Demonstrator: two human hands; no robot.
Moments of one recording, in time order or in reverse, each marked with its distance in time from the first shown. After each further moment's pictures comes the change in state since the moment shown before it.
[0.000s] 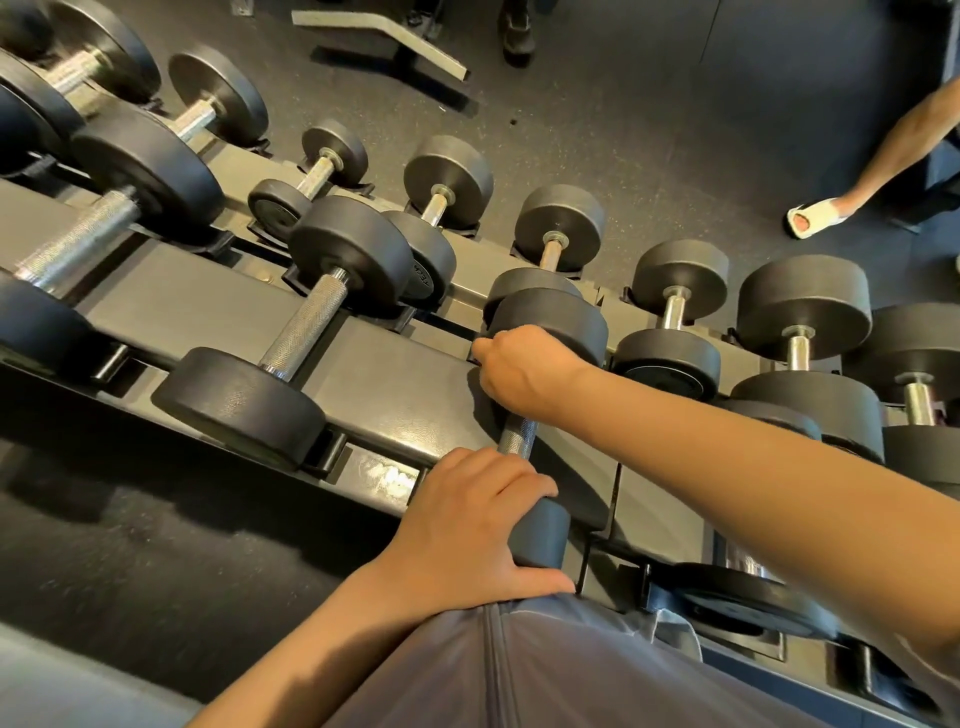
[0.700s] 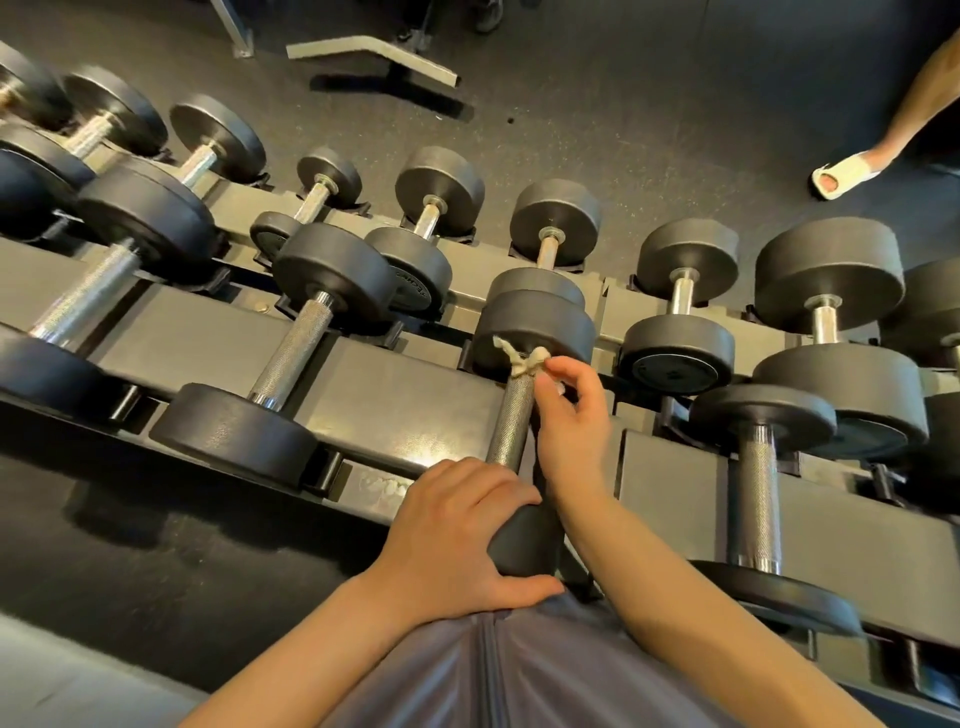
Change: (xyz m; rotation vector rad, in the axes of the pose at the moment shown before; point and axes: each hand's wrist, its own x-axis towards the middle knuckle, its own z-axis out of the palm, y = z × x) left_hand 0.004 0.000 0.004 -0.018 0.059 0.016; right_hand -0.024 -0.068 0.063 2.166 1.054 1.144
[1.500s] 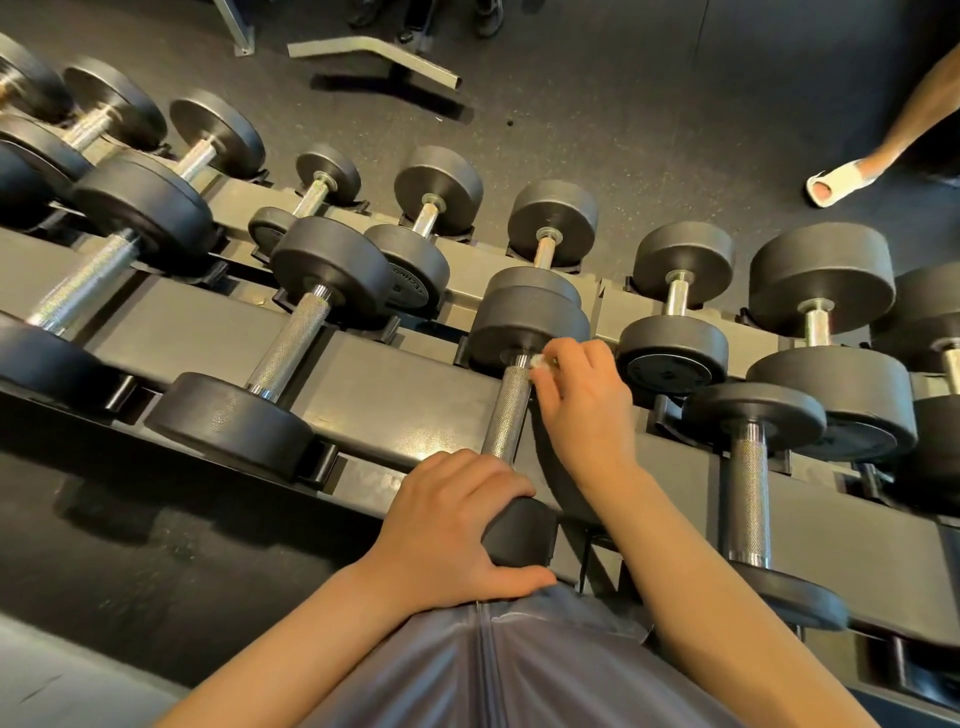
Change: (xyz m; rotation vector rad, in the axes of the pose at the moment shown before) left_hand -0.001 -0.001 0.001 0.004 -0.004 0.010; right_hand 0.018 -0.021 -0.023 -0.880 -0.075 -0.603
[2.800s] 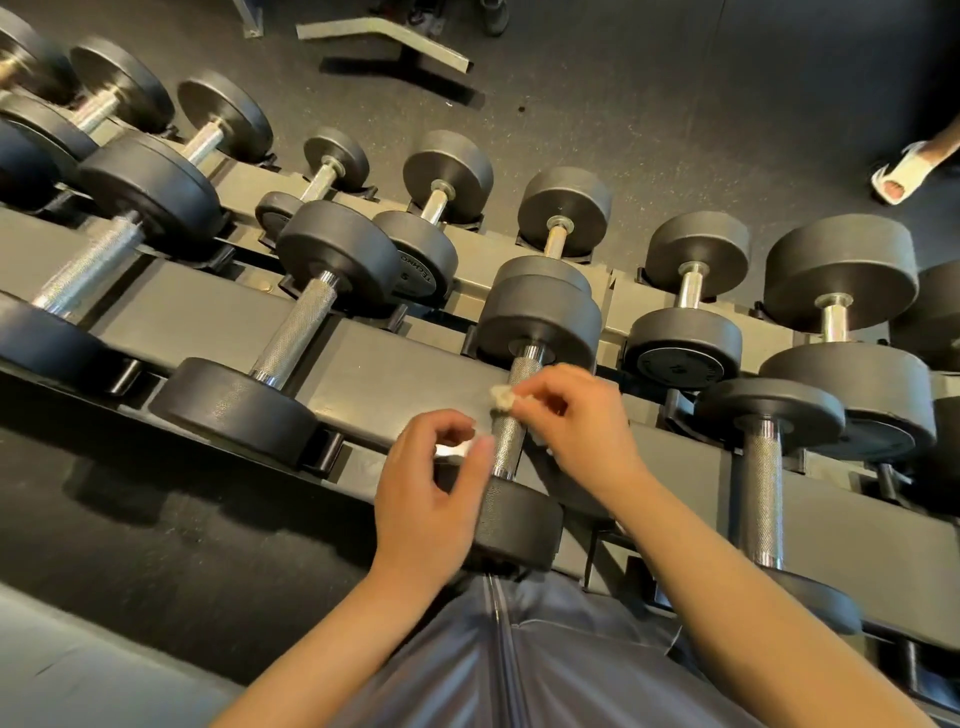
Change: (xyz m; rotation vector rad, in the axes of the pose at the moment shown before) left_hand 0.002 0.013 -0.003 -0.448 0.397 -0.604; right_hand -0.011 0.001 -0.004 0.345 -0.340 0.015
